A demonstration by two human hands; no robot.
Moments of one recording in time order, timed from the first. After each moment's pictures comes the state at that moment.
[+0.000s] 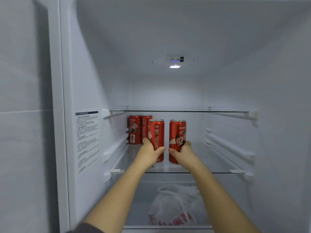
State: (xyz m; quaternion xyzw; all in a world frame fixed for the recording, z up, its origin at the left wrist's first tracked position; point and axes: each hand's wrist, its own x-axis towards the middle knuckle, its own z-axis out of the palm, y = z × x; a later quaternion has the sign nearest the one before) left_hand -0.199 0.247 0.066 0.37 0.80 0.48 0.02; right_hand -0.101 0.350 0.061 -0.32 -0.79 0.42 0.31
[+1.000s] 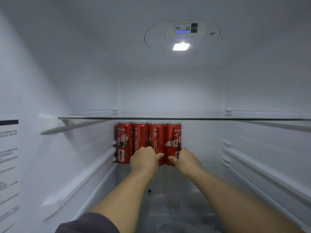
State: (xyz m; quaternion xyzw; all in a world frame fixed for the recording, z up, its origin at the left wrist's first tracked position) left_hand -0.298 0.360 0.070 0.30 0.91 0.21 -0.18; right_hand -0.222 0.477 0.054 -0.35 -0.87 0.23 0.26
